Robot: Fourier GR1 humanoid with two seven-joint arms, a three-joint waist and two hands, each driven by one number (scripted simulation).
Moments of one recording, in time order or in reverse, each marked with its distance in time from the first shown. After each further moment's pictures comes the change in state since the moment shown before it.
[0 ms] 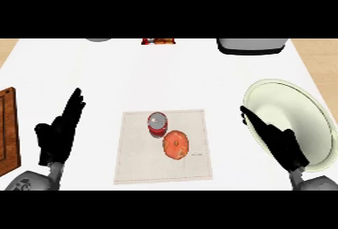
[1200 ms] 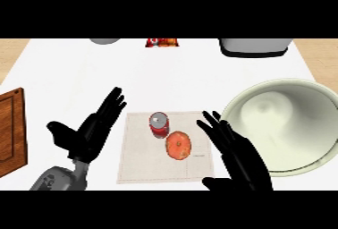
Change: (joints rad) left arm -0.049 -0.150 -0.043 -0.048 0.152 -0.239 0.001; right arm -0.024 0.089 0.330 -0.331 0.967 -0.329 0.181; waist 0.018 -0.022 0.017
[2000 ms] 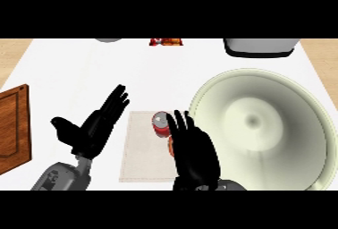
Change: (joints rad) left arm -0.024 -0.034 0.024 0.024 -0.021 -0.043 0.013; right arm -0.260 0.343 0.077 0.084 0.080 0.520 0.692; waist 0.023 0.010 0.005
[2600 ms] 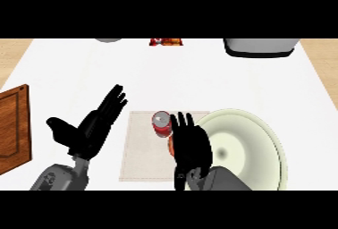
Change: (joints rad) left arm 0.021 -0.017 0.039 -0.021 -0.026 -0.025 0.025; right arm -0.033 0.029 -0.034 0.180 -0.040 0.036 0.020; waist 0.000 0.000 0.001
